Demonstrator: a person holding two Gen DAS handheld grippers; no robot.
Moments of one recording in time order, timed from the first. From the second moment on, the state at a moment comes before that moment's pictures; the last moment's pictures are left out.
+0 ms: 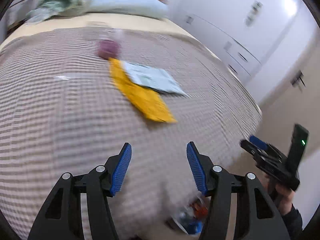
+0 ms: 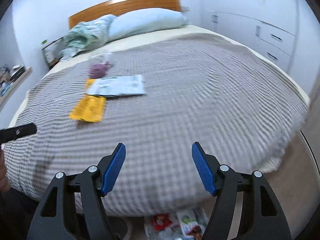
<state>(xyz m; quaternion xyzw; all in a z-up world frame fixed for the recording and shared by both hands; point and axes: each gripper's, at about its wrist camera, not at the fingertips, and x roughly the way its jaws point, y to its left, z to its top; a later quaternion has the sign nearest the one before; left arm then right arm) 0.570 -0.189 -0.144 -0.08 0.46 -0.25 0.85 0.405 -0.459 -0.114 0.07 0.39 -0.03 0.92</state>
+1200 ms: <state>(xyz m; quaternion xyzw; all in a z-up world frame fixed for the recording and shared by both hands) 0.640 -0.088 -0.145 -0.06 0.42 -0.22 0.88 0.457 -0.376 -0.129 0.04 0.42 0.03 0.91</state>
